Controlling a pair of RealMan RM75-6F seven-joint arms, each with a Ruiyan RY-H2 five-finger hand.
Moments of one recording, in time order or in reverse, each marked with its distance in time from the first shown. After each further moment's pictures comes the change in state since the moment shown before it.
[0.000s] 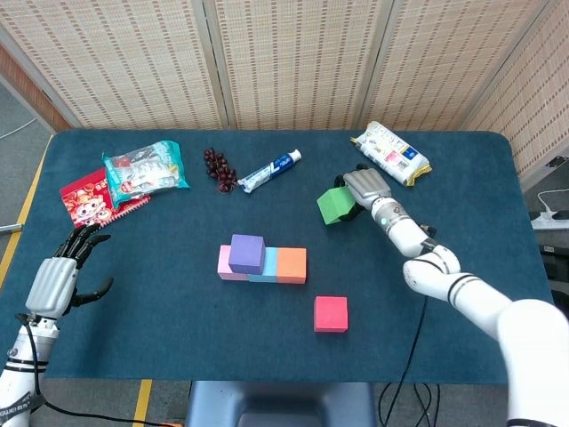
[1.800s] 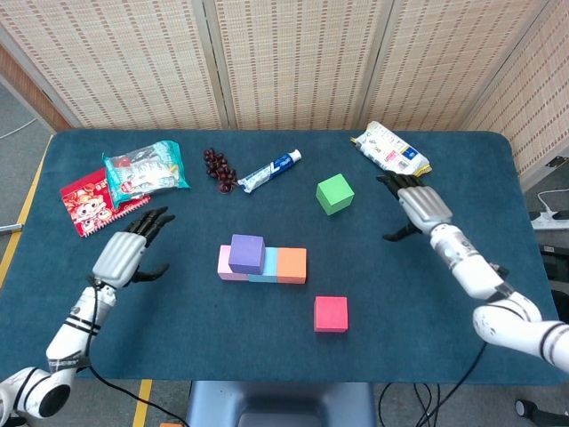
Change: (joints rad) left arm -0.258 -0.054 -0.013 -0.034 -0.103 -0.218 0.101; right arm -0.289 0.324 0.010 -0.475 -0.017 0.253 -0.012
